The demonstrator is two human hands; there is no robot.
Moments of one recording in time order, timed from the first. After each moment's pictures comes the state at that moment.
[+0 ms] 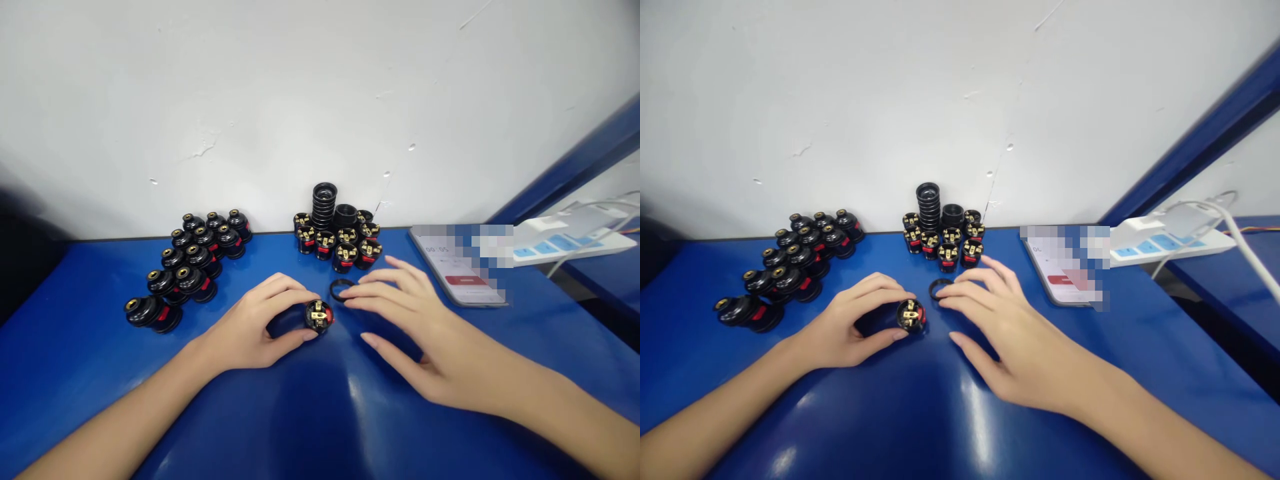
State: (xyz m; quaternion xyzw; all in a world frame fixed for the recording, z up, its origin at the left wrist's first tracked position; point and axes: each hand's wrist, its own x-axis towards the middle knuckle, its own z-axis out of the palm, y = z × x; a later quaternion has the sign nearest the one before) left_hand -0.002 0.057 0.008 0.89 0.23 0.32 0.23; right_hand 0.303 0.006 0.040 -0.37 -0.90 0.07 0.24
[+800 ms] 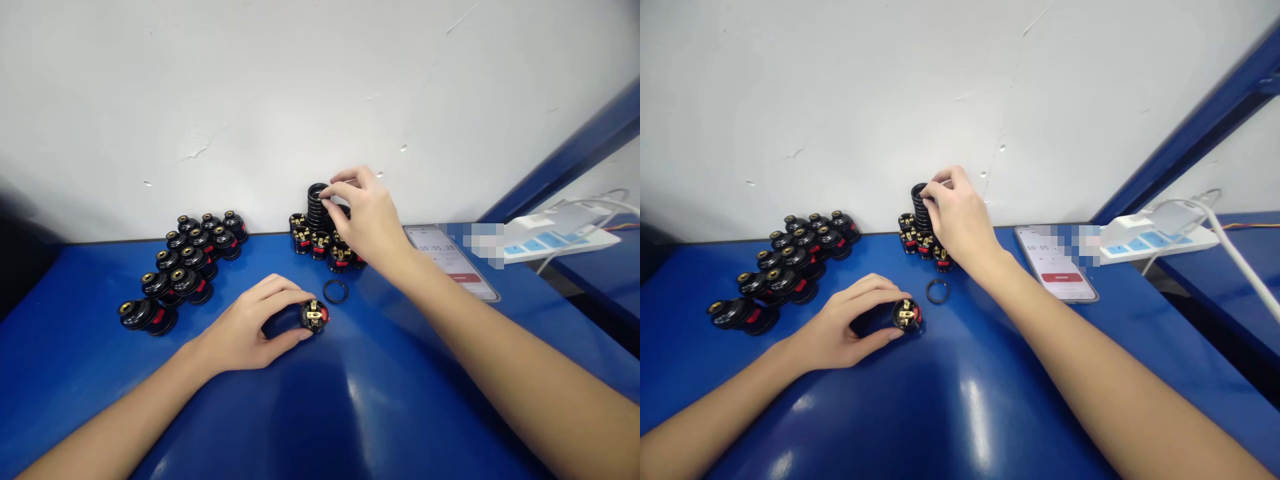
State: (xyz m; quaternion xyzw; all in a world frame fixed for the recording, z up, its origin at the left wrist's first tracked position) left_hand 0.000 0.056 0.010 0.89 0.23 0.31 0.23; right_hand 0.259 0.144 0.058 -0.45 -0.78 -0.07 0.44
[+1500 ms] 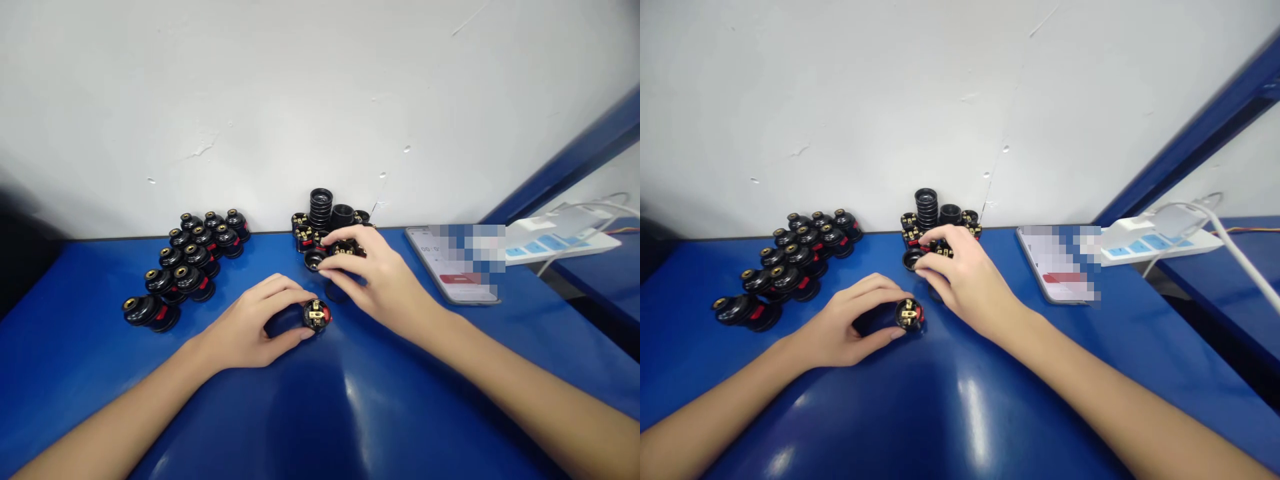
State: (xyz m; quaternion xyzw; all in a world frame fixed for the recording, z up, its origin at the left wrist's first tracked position) left_hand -0.003 0.055 0.009 0.89 0.22 0.32 0.23; right_hand 0.263 0.063 0.039 -0.35 -0.86 -0.03 0.38
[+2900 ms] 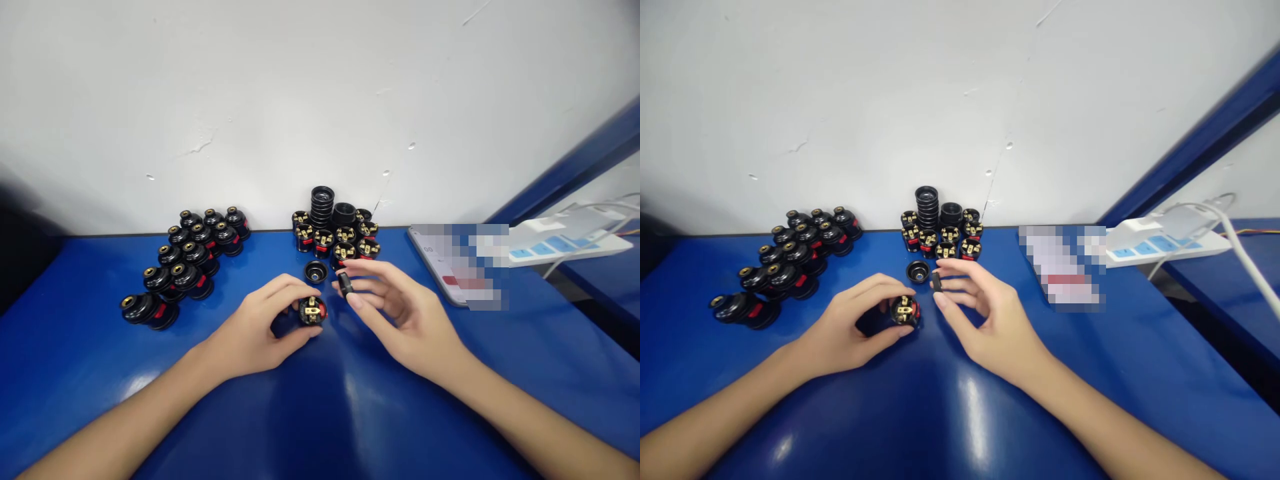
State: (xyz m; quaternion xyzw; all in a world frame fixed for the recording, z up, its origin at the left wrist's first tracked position) left_hand 0.012 0.046 0.013 0.86 0.28 0.34 0.25; right_hand 0.269 0.016 0.016 -0.42 -0.66 0.38 0.50
